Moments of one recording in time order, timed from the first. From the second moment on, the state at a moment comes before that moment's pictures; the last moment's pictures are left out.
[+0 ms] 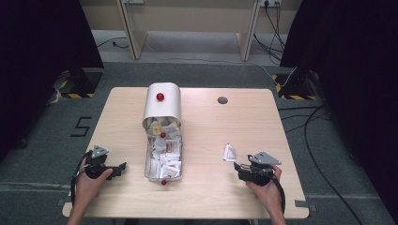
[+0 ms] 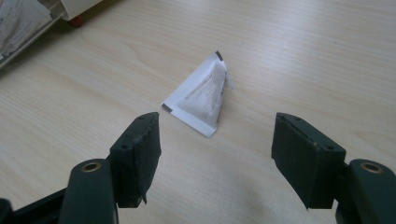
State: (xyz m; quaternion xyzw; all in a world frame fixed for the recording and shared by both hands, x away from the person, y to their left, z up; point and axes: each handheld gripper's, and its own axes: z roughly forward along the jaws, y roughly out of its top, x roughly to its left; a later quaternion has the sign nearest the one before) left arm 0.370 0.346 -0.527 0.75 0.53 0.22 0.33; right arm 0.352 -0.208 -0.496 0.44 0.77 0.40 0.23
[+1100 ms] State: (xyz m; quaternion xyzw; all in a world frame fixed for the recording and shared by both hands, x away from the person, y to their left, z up) left arm 0.370 0.346 -0.527 0.75 0.53 0.22 0.33; right arm 0.308 -0.224 -0.515 0.45 0.78 0.37 0.22
